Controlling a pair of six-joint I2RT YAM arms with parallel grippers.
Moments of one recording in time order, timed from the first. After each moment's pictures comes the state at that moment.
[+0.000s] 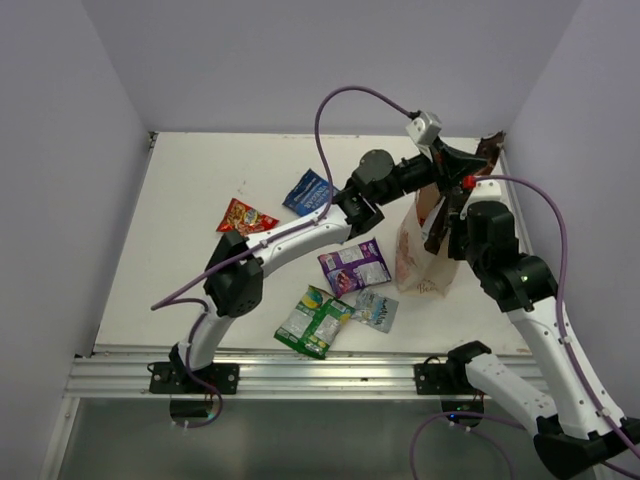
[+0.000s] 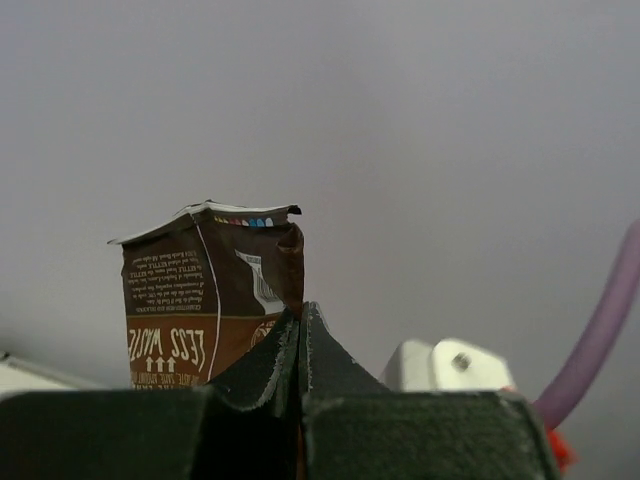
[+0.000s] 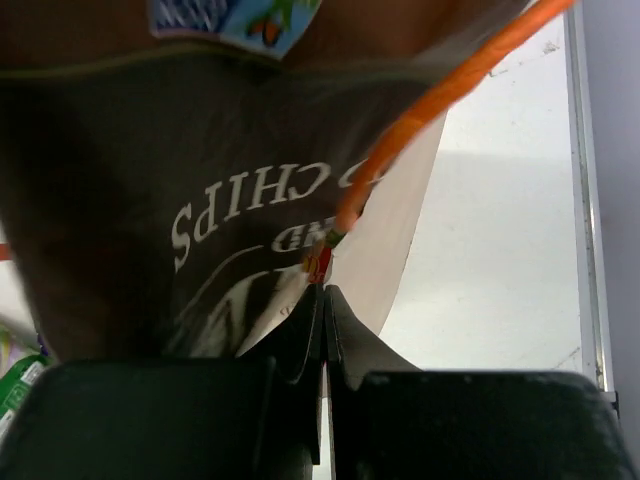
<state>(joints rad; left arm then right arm) -0.98 2.17 2.07 0.58 0.30 -0.44 0.35 0.83 1.05 -0.82 0.36 0.18</state>
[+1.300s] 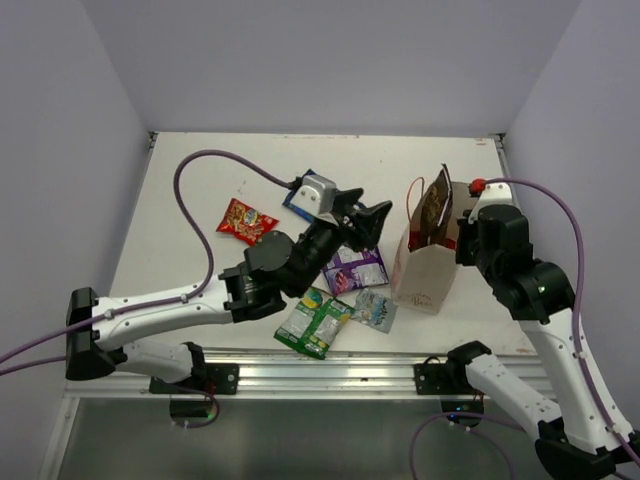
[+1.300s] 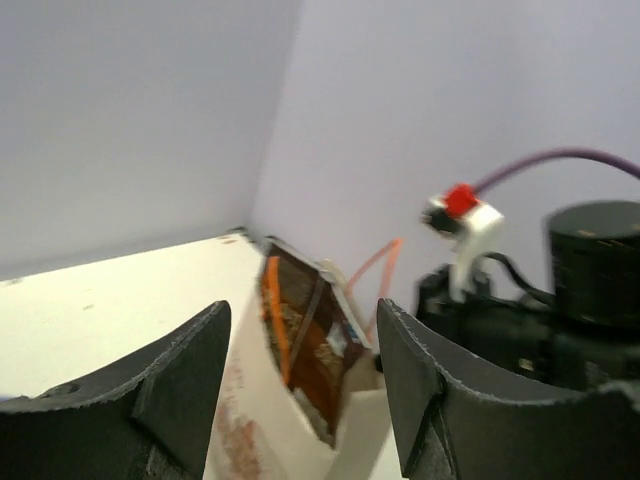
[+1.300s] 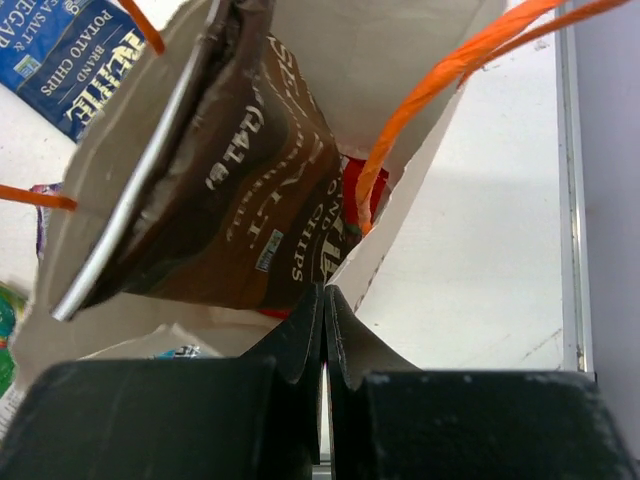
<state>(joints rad) -1.27 1.31 1.18 0.46 -0.52 -0.17 0.36 0.81 1.15 -0.96 0.33 0.17</state>
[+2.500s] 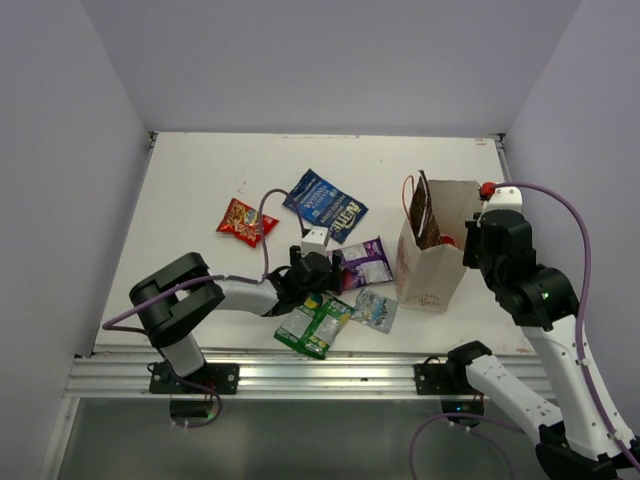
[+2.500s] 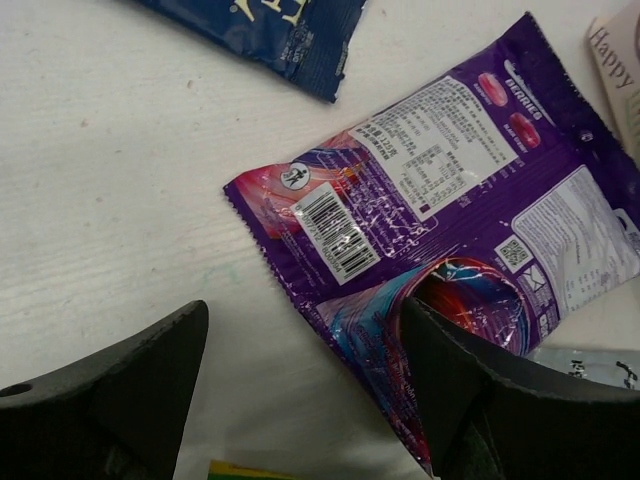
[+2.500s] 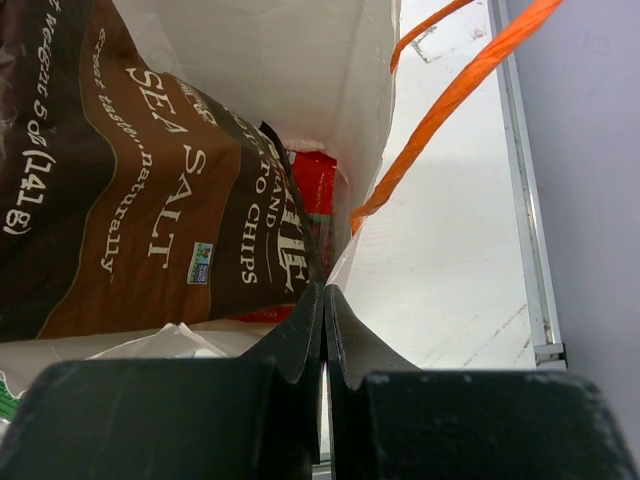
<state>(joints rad) -0.97 1.70 0.69 0.34 -0.47 -0.60 0.36 0.78 1.14 -0.98 0.45 0.20</state>
